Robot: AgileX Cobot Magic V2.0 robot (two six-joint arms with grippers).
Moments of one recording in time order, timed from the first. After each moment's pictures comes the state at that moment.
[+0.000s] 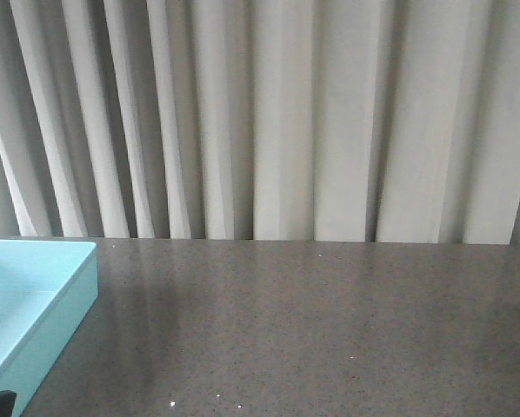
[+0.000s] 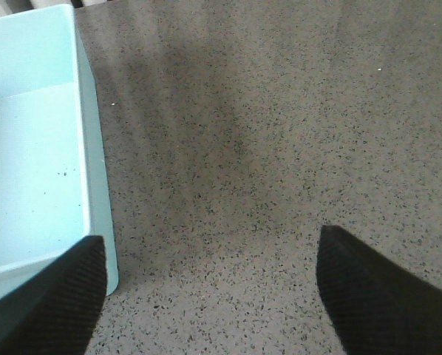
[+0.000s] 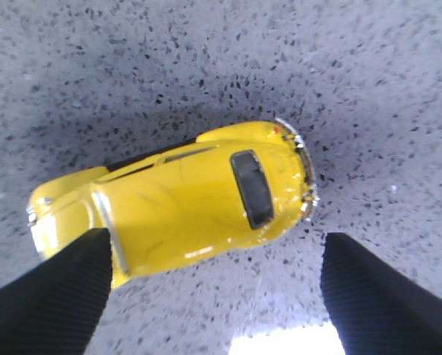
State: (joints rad) left arm -0.16 0.83 -0.75 -0.15 0.59 0.18; right arm -0.50 2.09 -1.82 0.11 1.11 -0.25
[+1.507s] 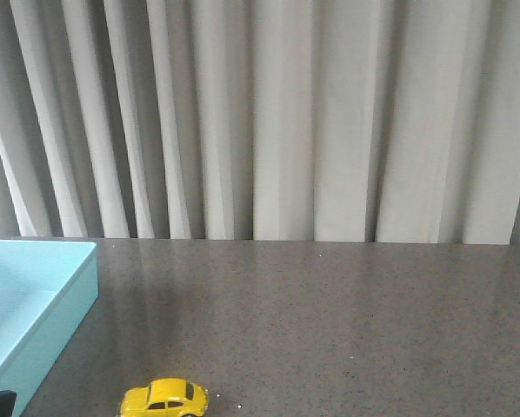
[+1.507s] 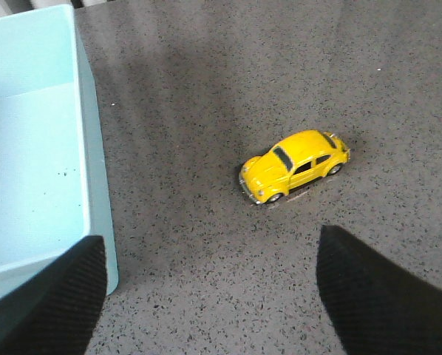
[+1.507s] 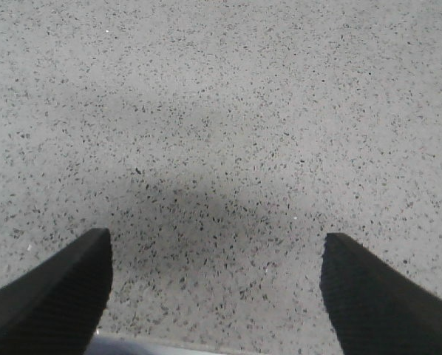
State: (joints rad) left arm -0.16 0.83 -0.75 -0.15 0.59 0.18; right arm 0.15 0.70 -0.61 -0.15 0.84 0.12
